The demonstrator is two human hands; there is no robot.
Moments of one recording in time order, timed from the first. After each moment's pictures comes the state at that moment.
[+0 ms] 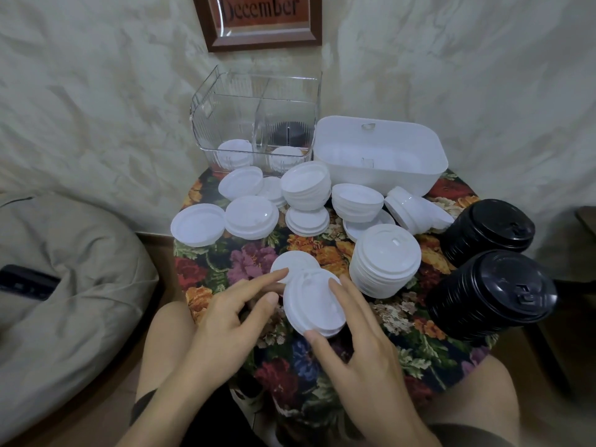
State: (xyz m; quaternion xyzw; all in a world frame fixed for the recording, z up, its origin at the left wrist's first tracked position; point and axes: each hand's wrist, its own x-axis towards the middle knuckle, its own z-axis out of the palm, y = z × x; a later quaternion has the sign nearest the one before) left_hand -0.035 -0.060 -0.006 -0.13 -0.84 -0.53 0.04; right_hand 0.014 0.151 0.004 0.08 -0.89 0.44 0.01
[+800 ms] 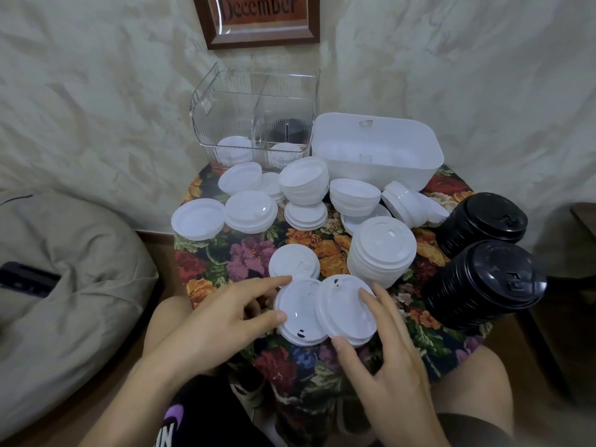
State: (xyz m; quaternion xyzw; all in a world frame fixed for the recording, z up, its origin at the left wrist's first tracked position) left_hand -0.037 -0.069 0.023 -0.17 -0.91 -0.37 -0.11; right_hand 0.041 0.172 -0.005 0.02 -0.89 0.44 0.10
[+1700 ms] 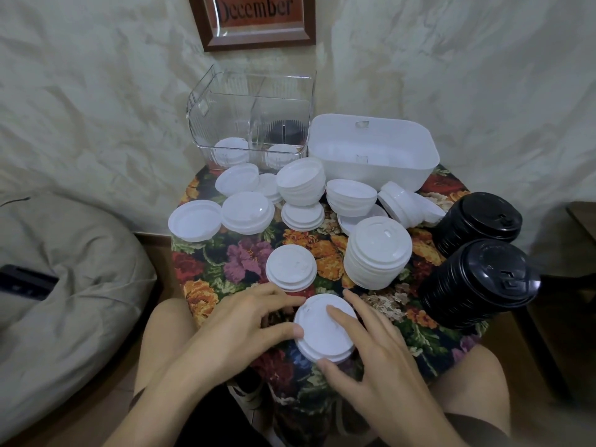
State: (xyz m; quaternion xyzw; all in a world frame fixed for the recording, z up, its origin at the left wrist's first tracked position) left_hand -0.037 -0.053 0.003 -0.22 -0.91 -0.33 -0.08; right_hand 0.029 0.187 -0.016 0.13 -0.95 0.28 0.01
